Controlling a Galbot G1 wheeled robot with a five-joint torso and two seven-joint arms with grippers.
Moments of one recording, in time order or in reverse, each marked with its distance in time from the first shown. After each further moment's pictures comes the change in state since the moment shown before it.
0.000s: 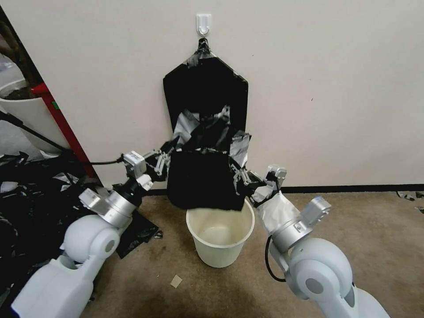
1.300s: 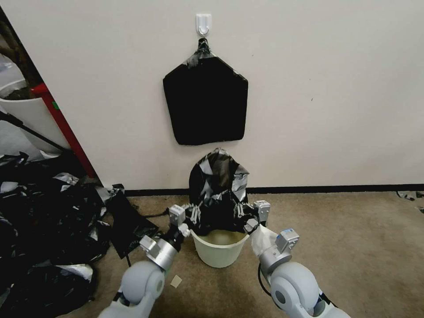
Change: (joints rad) left arm 0.195 -0.307 0.118 0.218 0.272 -0.043 -0.020; right arm -0.134 0.027 -0.036 -0.256 -0.308 0.169 -0.065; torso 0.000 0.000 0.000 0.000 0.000
